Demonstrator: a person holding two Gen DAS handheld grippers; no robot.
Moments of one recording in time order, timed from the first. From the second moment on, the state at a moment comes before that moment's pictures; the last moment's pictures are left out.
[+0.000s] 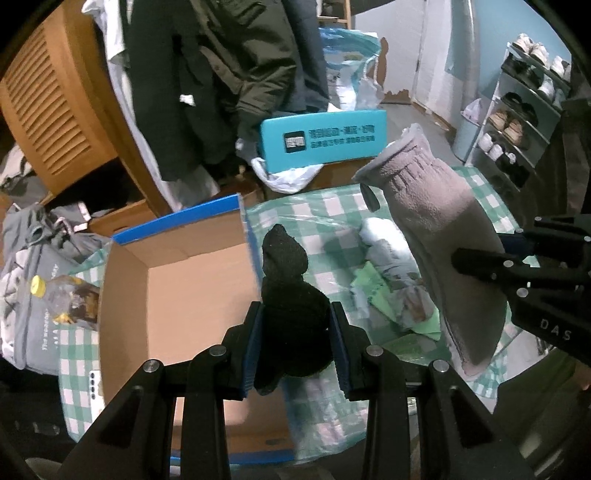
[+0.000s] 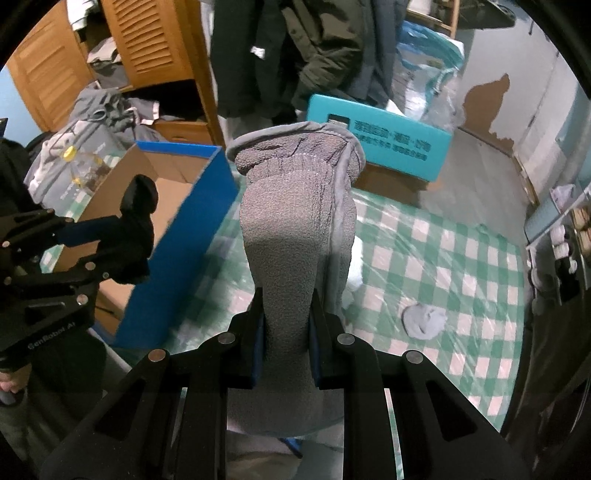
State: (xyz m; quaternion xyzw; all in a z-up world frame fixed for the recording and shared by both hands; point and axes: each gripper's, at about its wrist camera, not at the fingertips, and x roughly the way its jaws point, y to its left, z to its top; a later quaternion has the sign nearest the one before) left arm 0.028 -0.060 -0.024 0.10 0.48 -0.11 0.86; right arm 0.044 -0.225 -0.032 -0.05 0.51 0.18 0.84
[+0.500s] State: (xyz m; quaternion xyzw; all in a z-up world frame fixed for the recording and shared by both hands) left arm 0.025 -0.001 -0.024 0.07 0.48 -0.07 0.87; right arm 0.055 -0.159 -0.020 -0.08 0.50 0.22 0.84
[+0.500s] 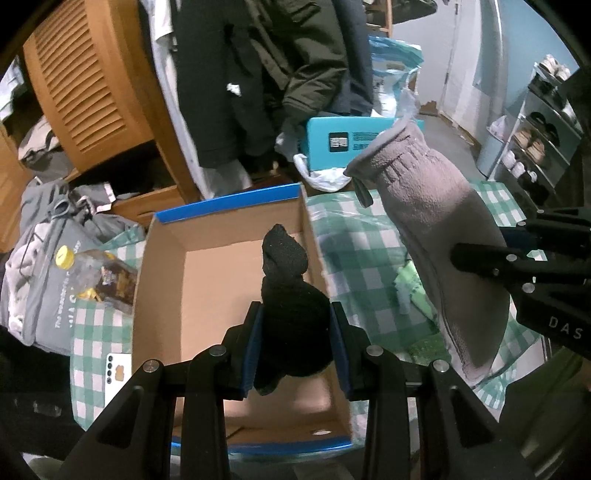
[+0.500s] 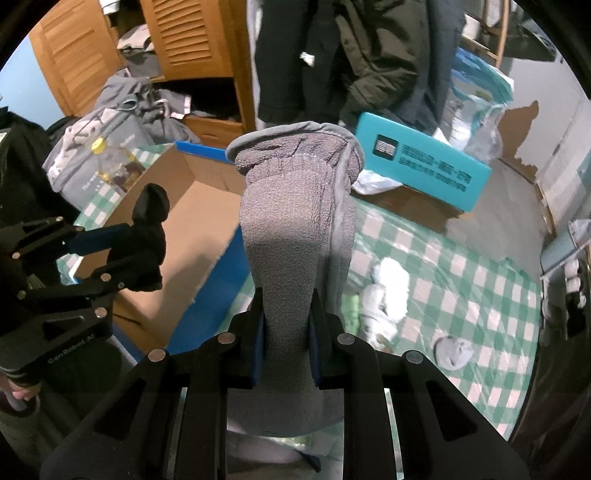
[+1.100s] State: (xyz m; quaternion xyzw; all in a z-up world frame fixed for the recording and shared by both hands) left arm 0.026 0.058 -0.035 0.05 0.49 -0.01 0.87; right arm 0.067 -0.075 -0.016 -0.10 0.49 0.28 0.82
